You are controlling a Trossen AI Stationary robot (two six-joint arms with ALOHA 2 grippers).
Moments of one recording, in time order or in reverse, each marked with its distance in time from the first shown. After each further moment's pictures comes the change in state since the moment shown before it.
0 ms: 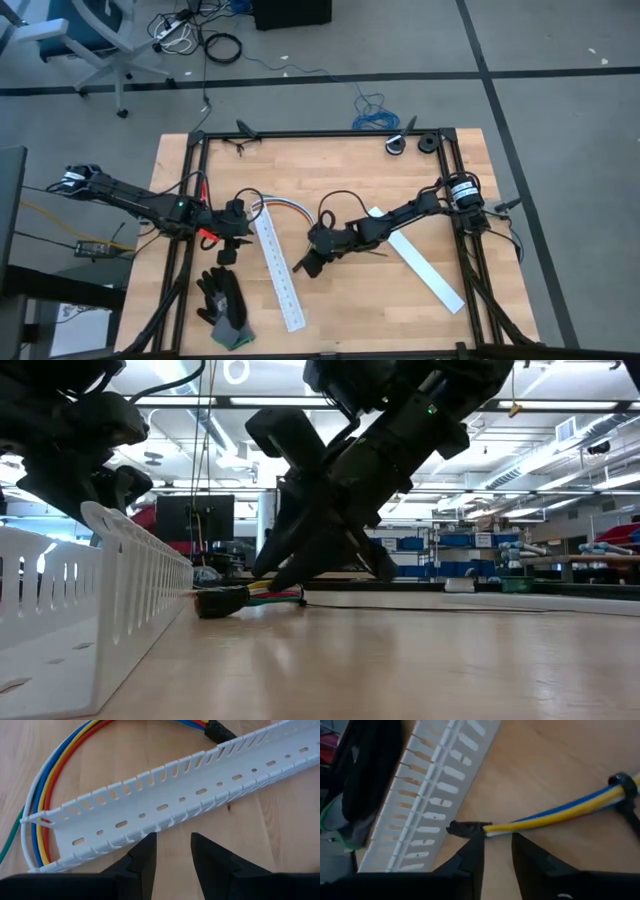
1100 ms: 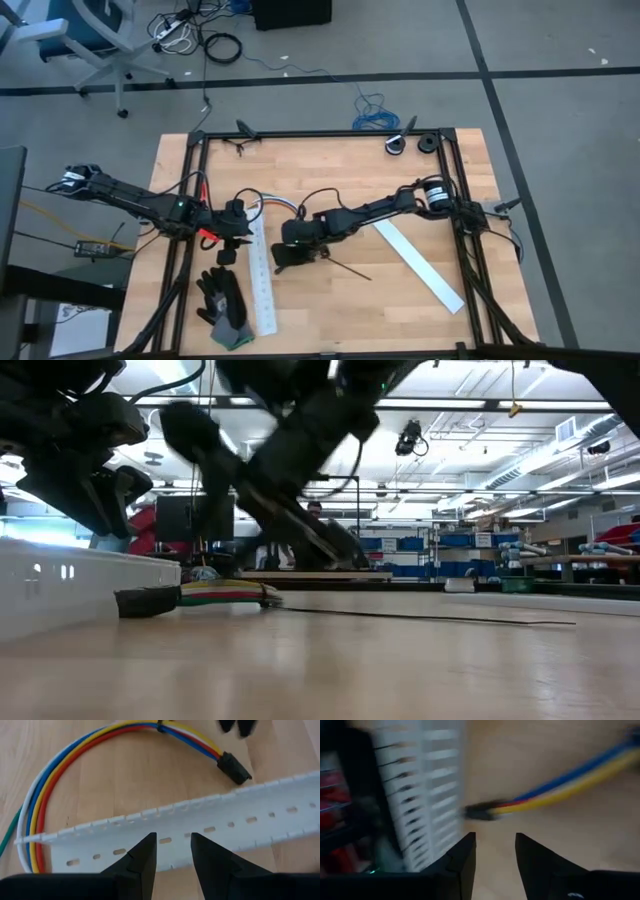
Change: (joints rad) left arm 0.000 0.001 0.001 -0.004 0.000 0.002; right arm -0.068 0.215 0.505 -0.412 -0.287 0.460
